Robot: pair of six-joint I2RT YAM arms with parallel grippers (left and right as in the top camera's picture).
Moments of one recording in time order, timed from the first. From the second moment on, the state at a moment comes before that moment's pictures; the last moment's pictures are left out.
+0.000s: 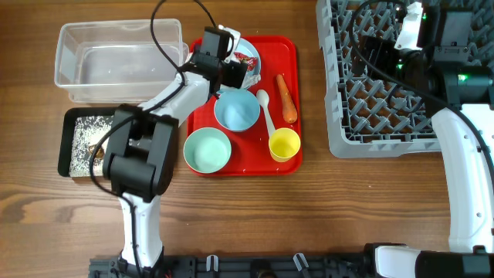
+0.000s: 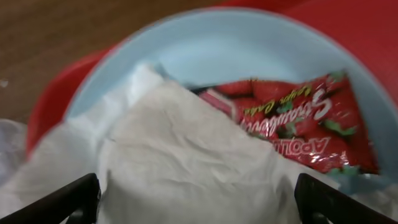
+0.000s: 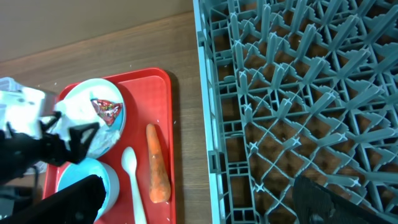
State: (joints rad) left arm -0.34 2.18 1.49 -0.18 -0.09 0.09; right arm -0.01 1.48 1.53 -0.88 -0.16 0.20
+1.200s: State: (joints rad) left arm -0.32 1.82 1.49 -0.33 -0.20 -0.04; right arm -0.01 1.48 1.53 -0.88 -0.16 0.20
